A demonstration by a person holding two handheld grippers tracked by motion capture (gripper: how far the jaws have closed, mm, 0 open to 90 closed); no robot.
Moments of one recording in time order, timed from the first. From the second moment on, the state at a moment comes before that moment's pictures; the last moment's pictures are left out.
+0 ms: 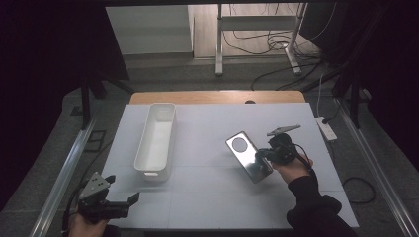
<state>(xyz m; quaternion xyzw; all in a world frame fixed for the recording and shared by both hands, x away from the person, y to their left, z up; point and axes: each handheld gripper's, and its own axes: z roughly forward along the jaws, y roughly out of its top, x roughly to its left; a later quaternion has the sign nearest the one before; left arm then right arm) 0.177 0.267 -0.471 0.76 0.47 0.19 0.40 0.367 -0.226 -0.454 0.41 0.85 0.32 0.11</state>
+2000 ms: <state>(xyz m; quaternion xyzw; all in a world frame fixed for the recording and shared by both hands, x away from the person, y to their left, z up) 0.247 0.171 -0.442 0.80 0.35 0.12 0.46 0.338 -0.237 -0.423 0.41 0.82 0.38 0.15</state>
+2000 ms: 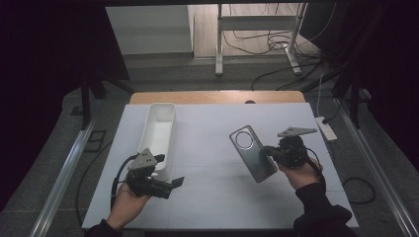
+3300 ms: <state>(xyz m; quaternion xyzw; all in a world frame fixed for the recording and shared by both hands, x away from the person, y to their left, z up) 0.296 0.121 -0.443 0.81 0.34 0.08 0.47 0.336 -0.208 -0.419 0.39 0.82 0.39 0.15</state>
